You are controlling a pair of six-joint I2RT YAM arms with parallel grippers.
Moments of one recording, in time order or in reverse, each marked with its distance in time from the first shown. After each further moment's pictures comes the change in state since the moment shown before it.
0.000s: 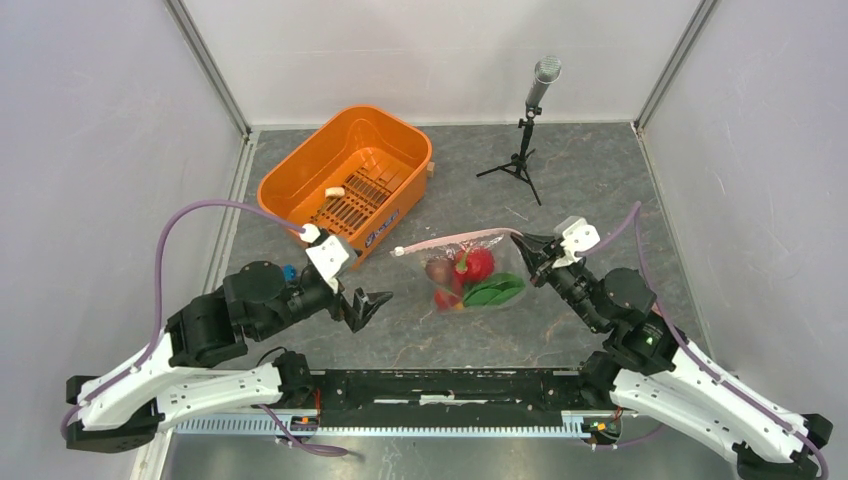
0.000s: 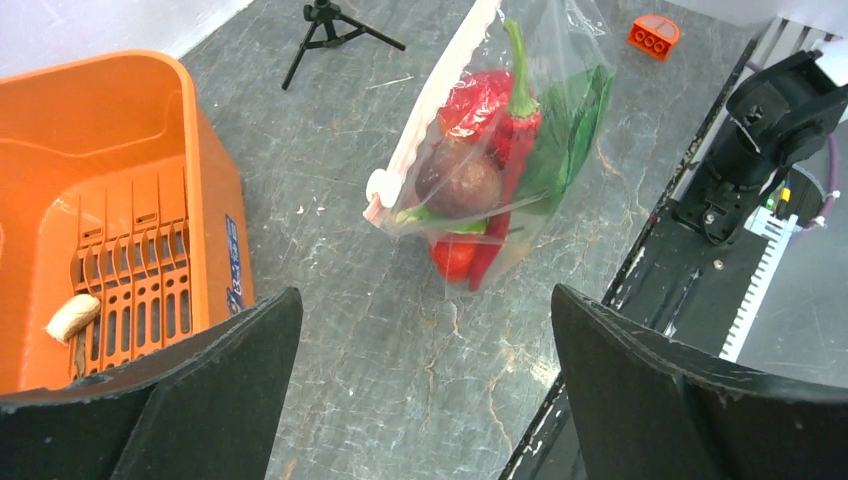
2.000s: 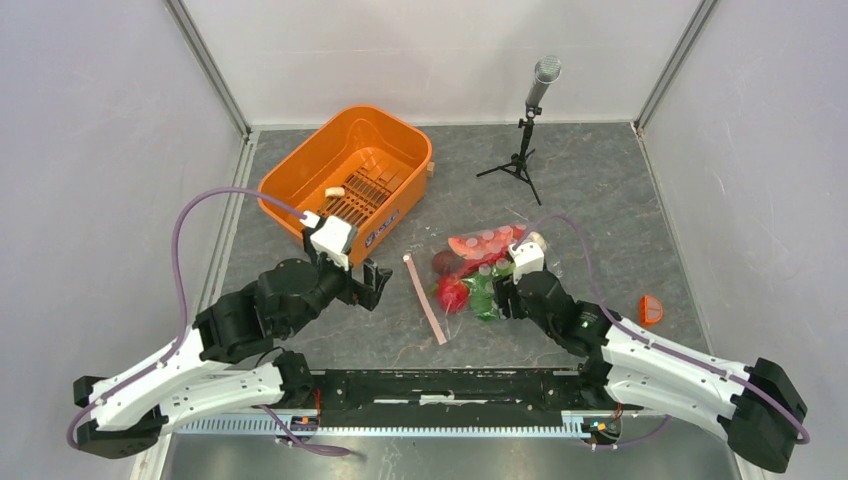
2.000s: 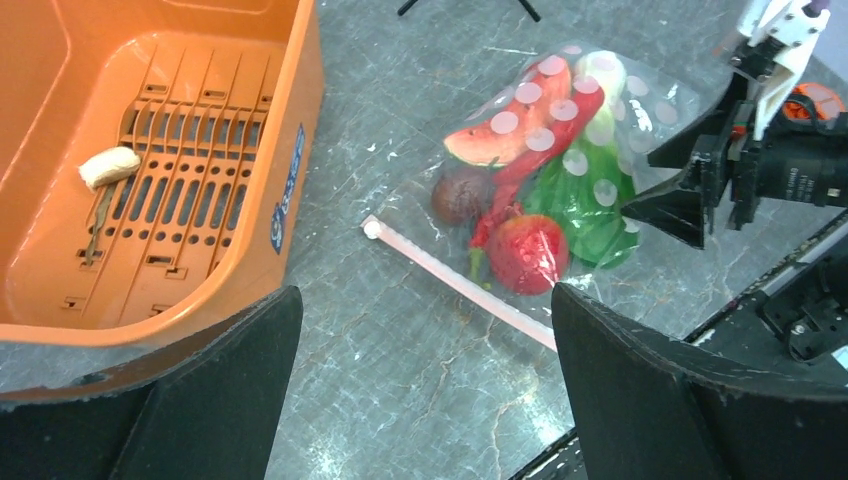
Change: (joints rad) left arm 0.048 0.035 -0.113 0.059 -0.268 -0.251; right arm 0.001 0.323 -0.224 -0.189 0.158 0.432
